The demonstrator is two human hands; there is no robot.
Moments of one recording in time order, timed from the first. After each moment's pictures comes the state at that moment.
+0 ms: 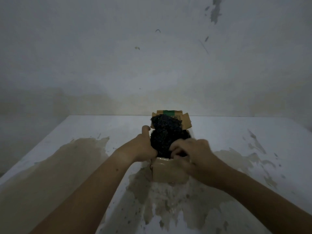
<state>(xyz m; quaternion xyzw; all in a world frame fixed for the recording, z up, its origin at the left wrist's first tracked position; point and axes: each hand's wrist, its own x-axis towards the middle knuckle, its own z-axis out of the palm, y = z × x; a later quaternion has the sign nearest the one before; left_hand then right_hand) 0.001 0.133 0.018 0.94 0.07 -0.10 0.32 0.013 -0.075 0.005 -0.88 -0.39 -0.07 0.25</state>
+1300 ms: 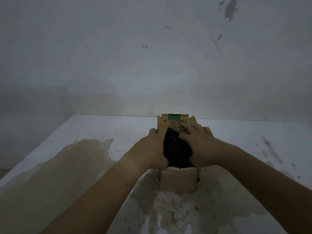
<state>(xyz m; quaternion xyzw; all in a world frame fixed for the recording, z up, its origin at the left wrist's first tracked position) 0.015 0.130 0.014 0.98 -0.04 -0.01 0.18 0.081 -0.048 0.023 -0.93 -0.37 0.03 -0.03</state>
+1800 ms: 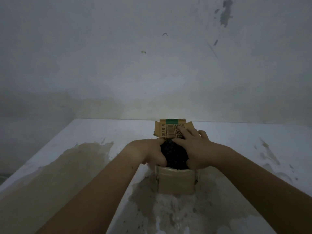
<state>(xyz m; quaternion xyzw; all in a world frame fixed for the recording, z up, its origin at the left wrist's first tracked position) 0.032 0.131 0.029 0.97 0.04 -0.20 0.16 0.081 -0.043 0.020 -0.93 -0.37 0.06 -0.05</state>
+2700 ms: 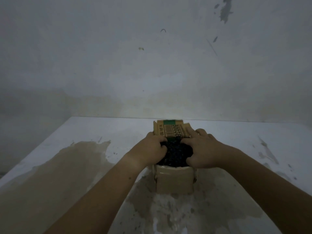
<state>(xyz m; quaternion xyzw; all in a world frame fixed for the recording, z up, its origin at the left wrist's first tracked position) 0.042 0.134 -0.009 0.96 0.01 0.00 0.28 0.087 -0.063 0.018 -0.94 -0.33 0.08 0.00</state>
